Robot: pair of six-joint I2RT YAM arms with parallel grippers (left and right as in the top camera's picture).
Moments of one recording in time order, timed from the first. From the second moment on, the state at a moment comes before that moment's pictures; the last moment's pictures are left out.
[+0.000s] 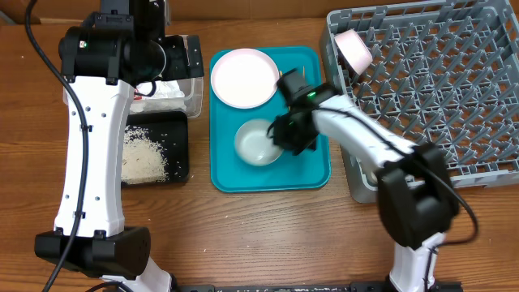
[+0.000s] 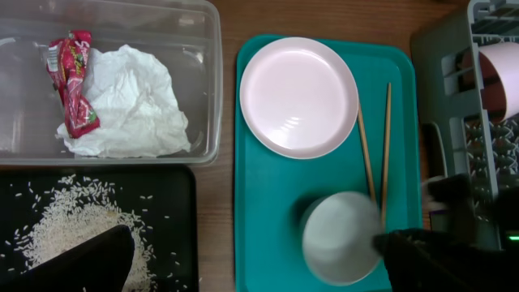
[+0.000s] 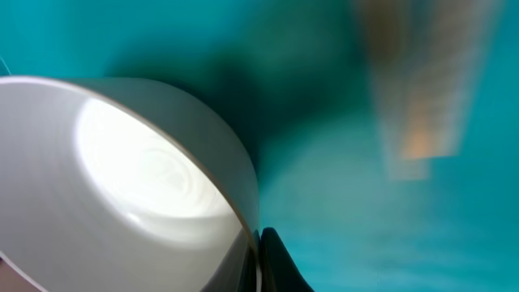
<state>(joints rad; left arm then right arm) -0.09 1.79 2.11 -1.32 0.11 -0.23 0.49 2.01 1.55 -0.94 -0.22 0.66</state>
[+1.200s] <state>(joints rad) -0.09 1.79 2.11 -1.32 0.11 -0.23 0.40 1.94 1.42 -0.83 1.41 0.64</state>
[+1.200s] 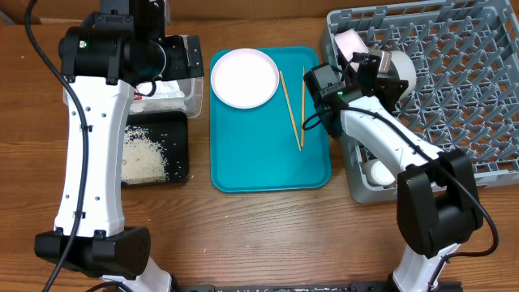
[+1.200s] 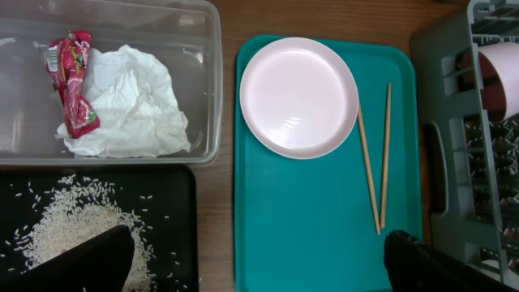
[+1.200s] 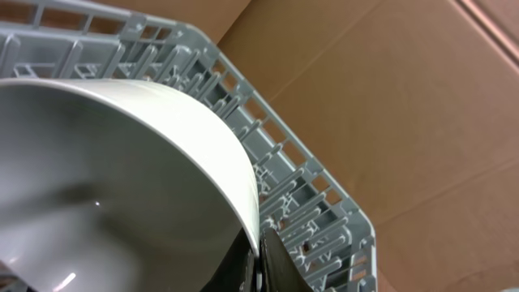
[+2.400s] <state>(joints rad) -0.09 1.79 2.11 -1.32 0.11 -0.23 0.51 1.94 1.43 -0.94 1.08 0.64</state>
